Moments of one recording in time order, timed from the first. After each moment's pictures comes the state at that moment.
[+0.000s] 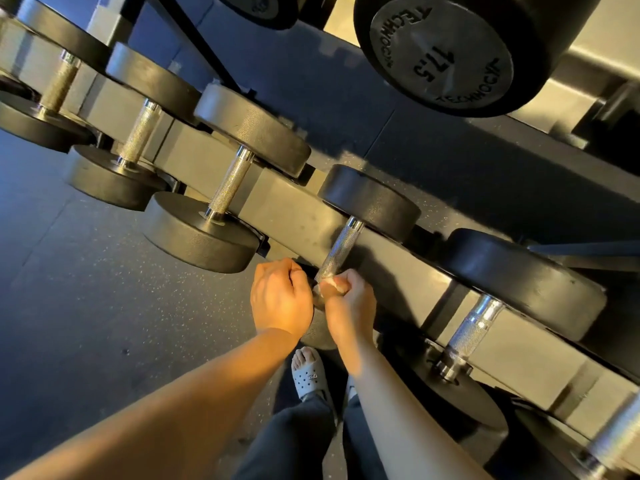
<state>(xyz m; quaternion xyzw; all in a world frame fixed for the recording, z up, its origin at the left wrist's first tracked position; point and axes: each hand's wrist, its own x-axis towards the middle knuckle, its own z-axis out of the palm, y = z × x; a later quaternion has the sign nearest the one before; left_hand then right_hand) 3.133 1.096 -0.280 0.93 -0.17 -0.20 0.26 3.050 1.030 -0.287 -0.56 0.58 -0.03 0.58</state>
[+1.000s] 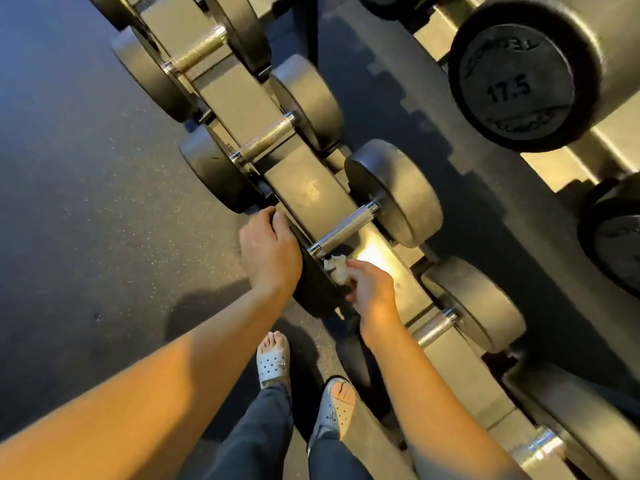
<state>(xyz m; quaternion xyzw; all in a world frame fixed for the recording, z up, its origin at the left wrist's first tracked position) 3.334 1.150 -0.261 0.87 0.07 -0.13 0.46 3.233 1.042 -0.268 -0.53 0.56 0.03 0.64</state>
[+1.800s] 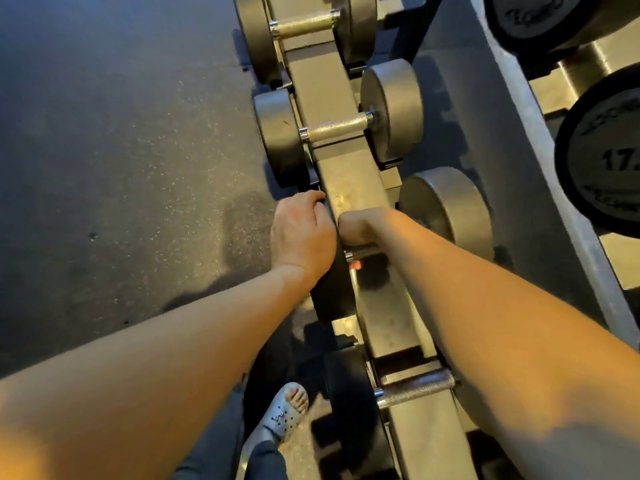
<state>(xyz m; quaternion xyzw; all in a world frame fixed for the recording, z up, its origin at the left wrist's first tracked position) 3.327 1.150 -0.264 0.87 0.08 -0.07 0.49 3.389 1.023 -0.277 -0.83 0.06 0.53 0.17</state>
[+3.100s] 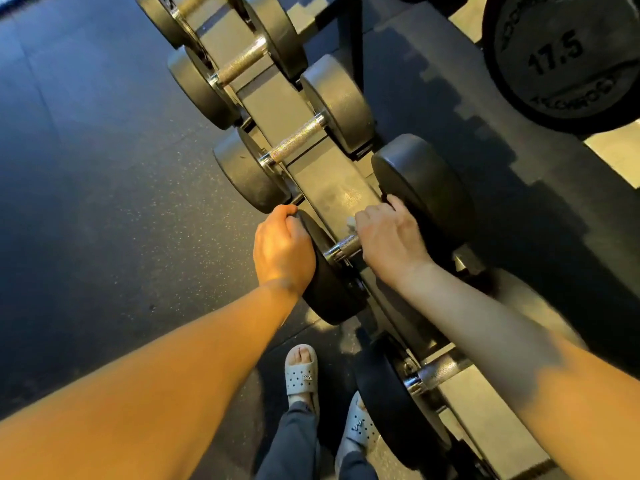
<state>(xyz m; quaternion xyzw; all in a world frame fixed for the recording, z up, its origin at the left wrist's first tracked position) 3.333 1.143 -0.255 0.90 0.08 -0.10 0.41 3.299 0.976 -0.281 -1.00 -0.04 0.01 0.04</state>
